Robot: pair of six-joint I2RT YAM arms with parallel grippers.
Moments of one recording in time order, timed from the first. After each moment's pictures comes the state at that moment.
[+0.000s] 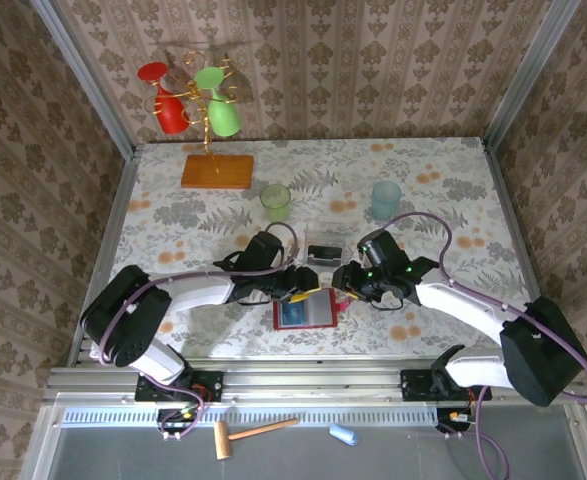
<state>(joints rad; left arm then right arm) -0.79 1.53 0.67 0.07 0.60 -1.03 0.57 1.29 0.67 -0.34 -0.33 0.94</state>
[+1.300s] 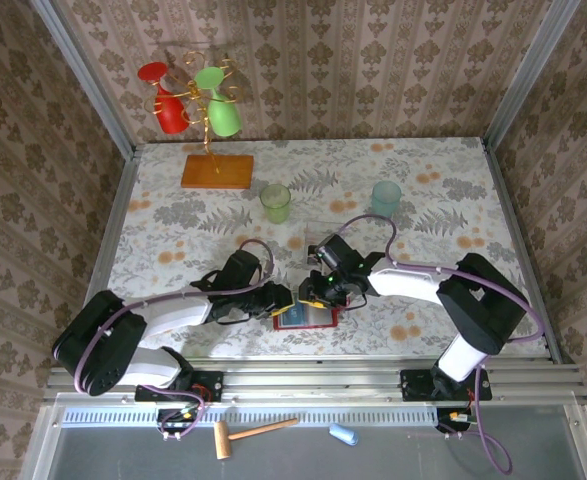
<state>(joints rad) -0.74 1.34 0.45 0.04 0.52 -1.03 0.76 1.64 0.84 -0.23 -0.40 0.98</state>
